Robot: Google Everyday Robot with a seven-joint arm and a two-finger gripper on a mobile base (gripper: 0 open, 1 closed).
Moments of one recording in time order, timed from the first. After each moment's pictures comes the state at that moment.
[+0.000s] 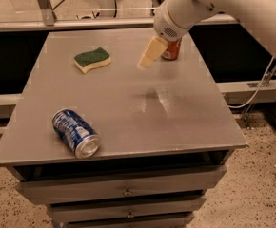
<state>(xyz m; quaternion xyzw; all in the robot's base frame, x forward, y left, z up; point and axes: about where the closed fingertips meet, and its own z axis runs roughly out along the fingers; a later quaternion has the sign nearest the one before) 0.683 -0.058 0.941 -0.58 0.72 0.00 0.38</state>
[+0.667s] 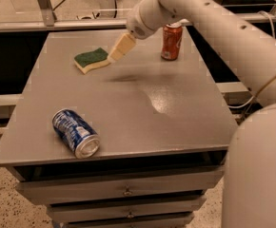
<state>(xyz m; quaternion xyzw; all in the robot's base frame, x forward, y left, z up) 0.757 0.027 0.914 -0.56 0.70 0.09 0.42</state>
